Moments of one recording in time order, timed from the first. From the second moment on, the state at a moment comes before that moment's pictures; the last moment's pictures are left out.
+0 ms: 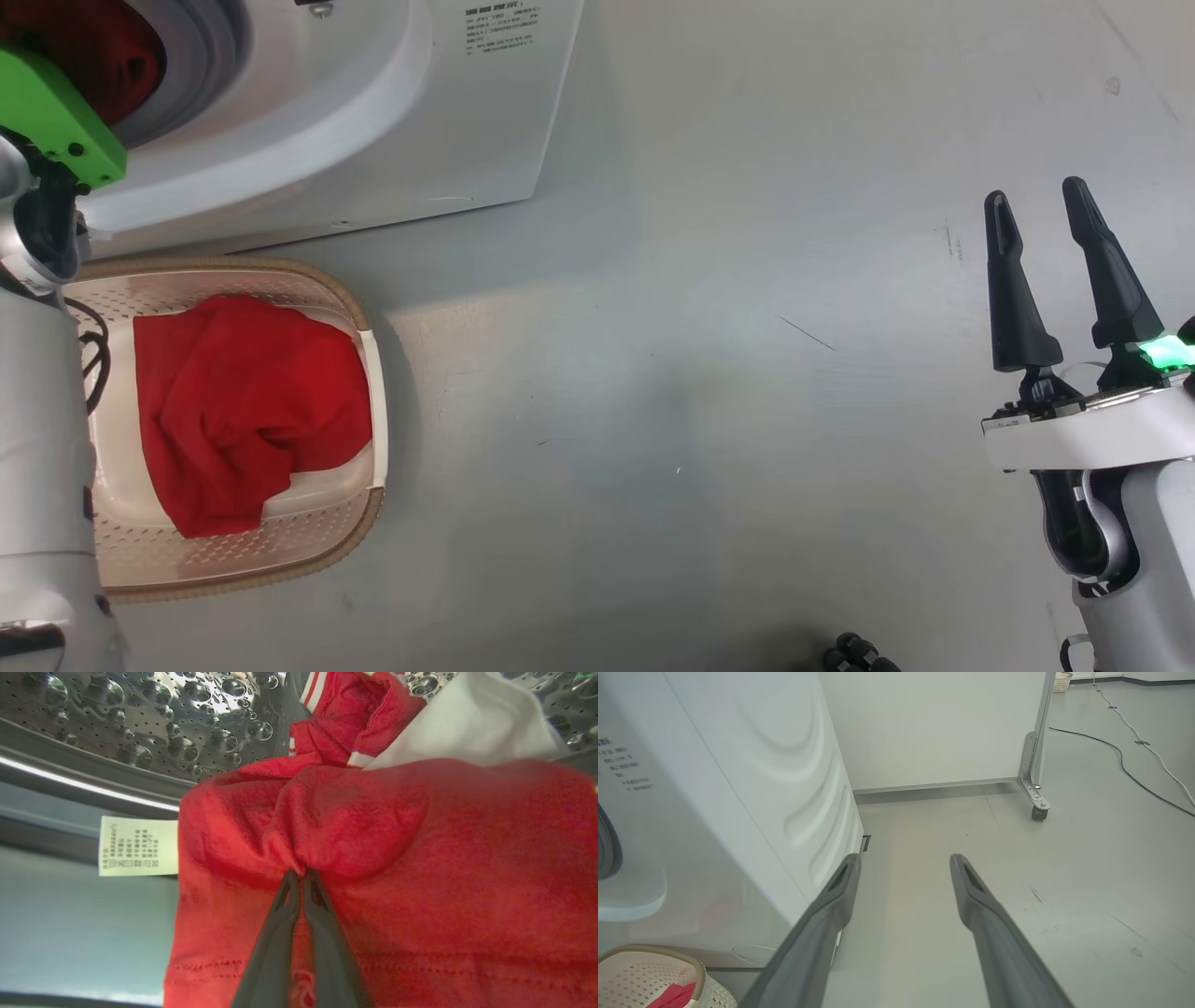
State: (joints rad) left arm -0.93 0.17 0.06 0.62 -0.40 0.12 0.41; right arm -0.20 -0.27 0.17 -0.06 0.54 0.12 -0.25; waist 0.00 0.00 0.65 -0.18
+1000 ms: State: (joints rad) left arm -0.76 0.14 0.04 0.68 -0.40 0.02 0.15; right arm -0.18 -0.25 0.16 -0.02 0.51 0.12 -0.25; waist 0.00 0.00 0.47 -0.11
